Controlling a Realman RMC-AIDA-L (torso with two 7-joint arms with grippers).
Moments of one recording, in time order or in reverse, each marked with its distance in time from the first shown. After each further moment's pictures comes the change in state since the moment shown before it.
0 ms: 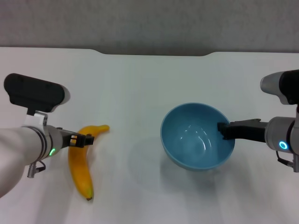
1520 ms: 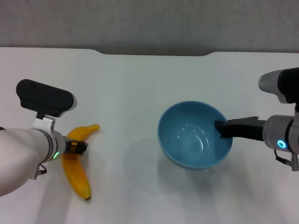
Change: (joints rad) left arm -0.121 -0.011 0.005 0.221 -0.010 -0.034 -0.001; right arm -0.006 0.002 -0.009 -0.026 -0.002 0.000 -0.002
